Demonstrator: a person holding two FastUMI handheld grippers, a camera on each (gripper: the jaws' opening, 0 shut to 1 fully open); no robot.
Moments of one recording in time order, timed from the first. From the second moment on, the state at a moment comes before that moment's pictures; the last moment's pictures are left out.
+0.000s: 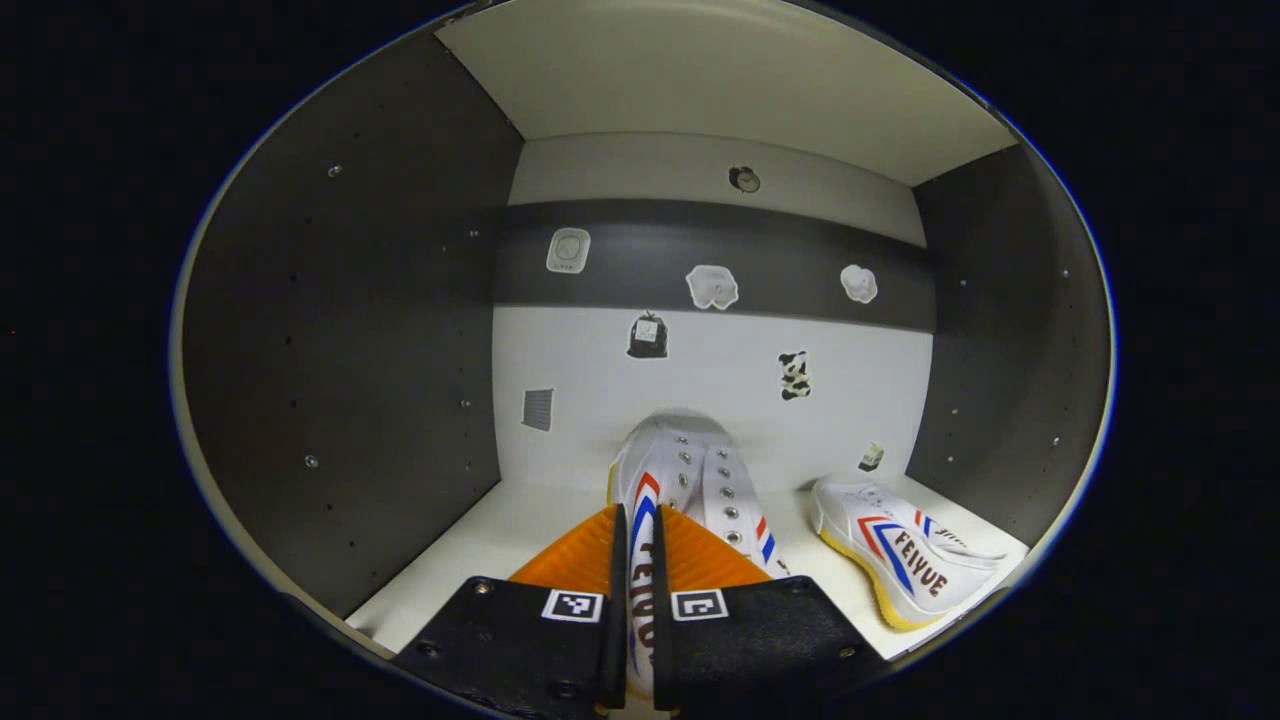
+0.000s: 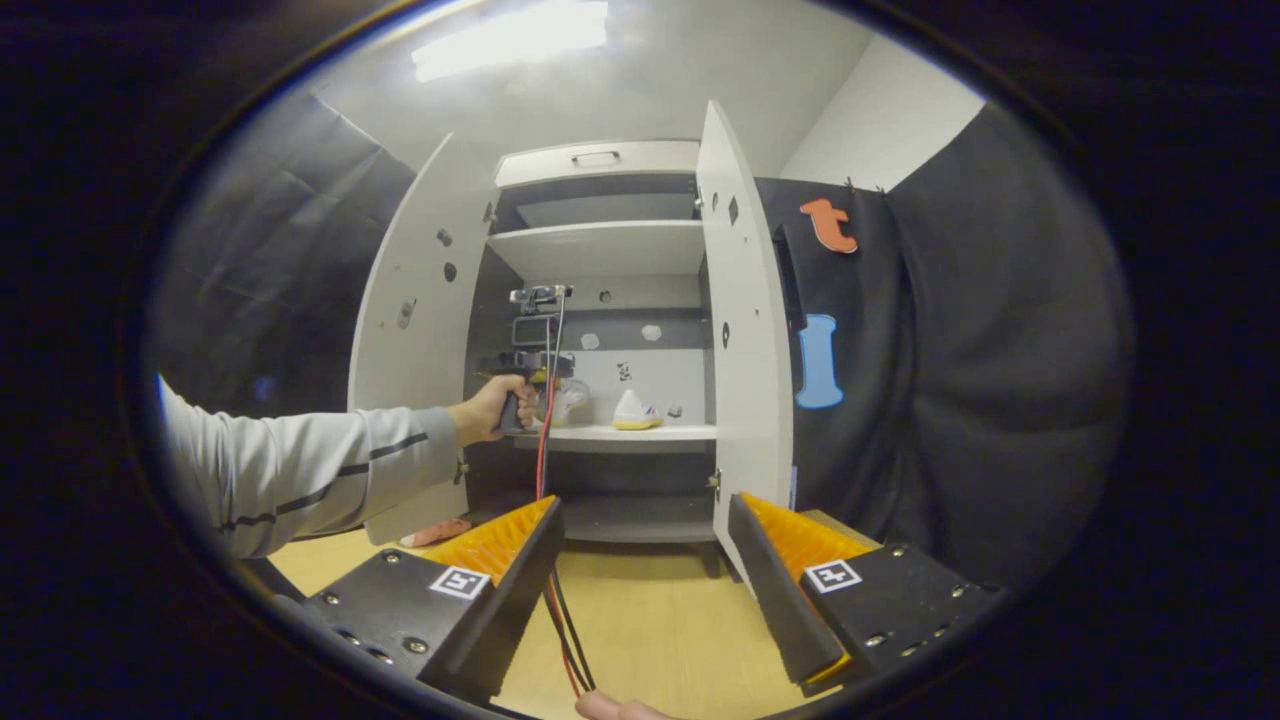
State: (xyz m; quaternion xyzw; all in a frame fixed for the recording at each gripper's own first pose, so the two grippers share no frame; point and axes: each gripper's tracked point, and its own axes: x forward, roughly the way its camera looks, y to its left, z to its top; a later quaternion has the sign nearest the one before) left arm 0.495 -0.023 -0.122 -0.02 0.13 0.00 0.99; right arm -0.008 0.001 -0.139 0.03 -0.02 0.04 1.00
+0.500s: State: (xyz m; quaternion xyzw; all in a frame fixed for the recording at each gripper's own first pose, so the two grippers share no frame) left arm 0.443 -0.057 -0.077 -0.03 0.10 -0.05 0.99; right arm -0.014 -0.018 -0.141 0.06 -0.02 0.01 1.00
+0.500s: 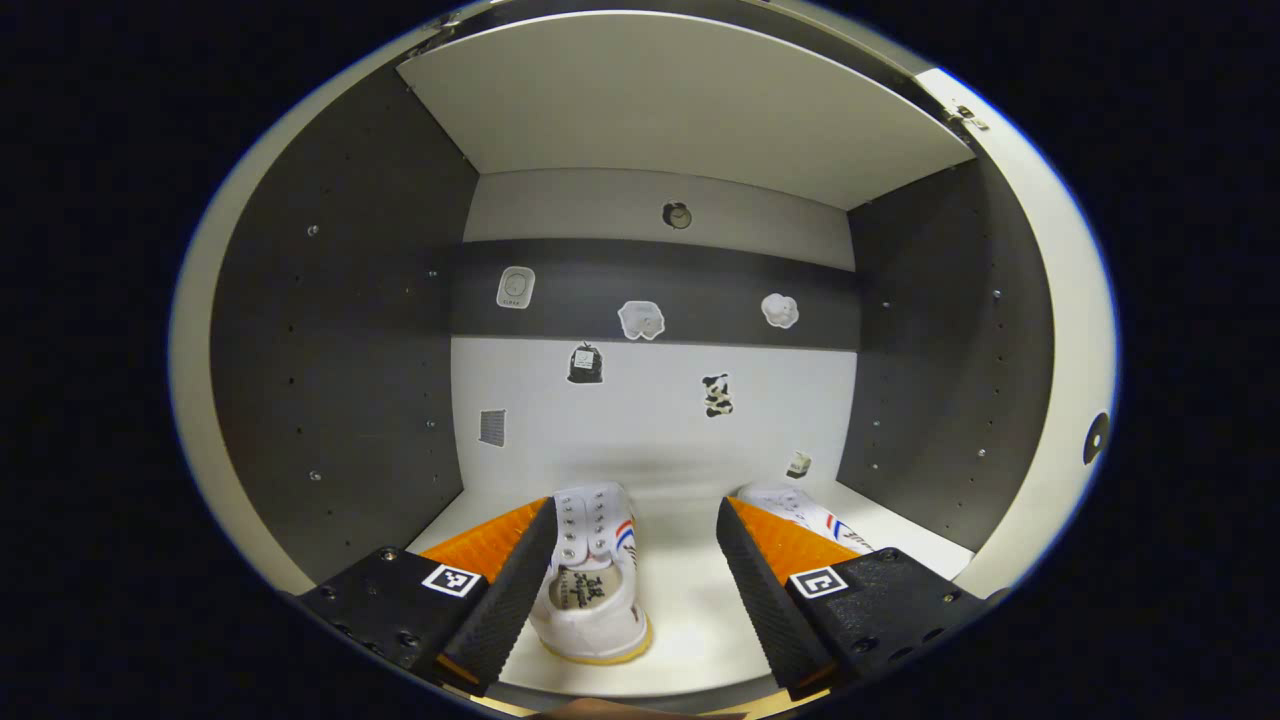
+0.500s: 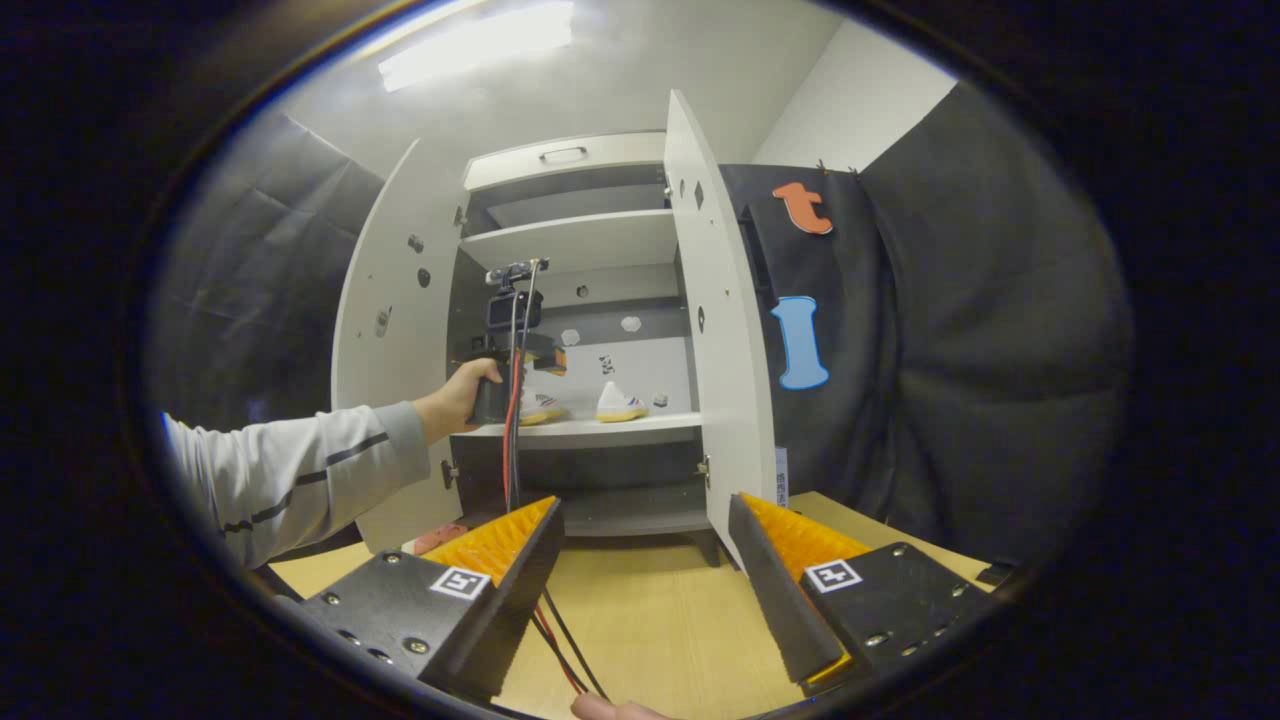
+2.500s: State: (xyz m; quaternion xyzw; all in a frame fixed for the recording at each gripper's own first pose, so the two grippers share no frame) left arm -0.018 0.106 -0.070 0.04 -0.02 -0.05 1.00; right arm 0.165 -0.314 0.056 0.00 0.02 -0.10 0.99
